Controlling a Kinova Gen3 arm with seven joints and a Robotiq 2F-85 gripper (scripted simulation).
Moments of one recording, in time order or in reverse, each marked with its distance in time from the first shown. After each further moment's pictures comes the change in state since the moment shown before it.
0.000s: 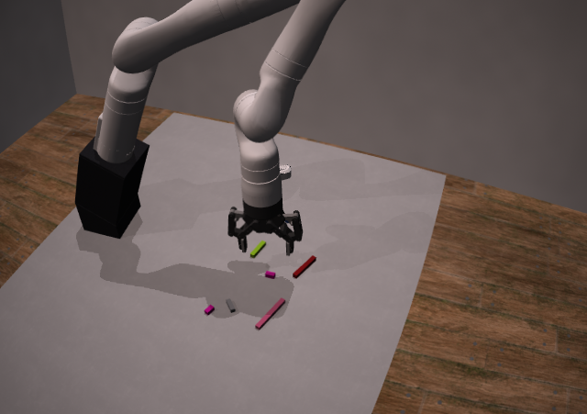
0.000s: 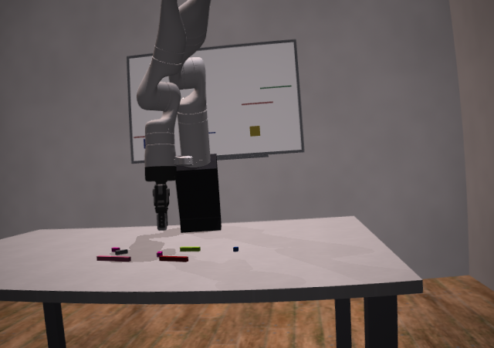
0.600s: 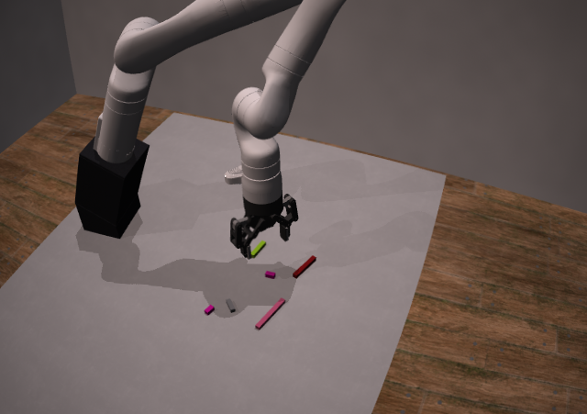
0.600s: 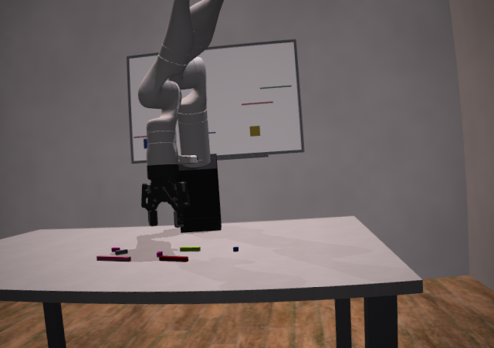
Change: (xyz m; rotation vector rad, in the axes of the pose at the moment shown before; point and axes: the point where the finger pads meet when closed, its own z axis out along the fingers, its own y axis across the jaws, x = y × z) arm 0.007 -0.002 -0.004 0.007 0.020 -0.739
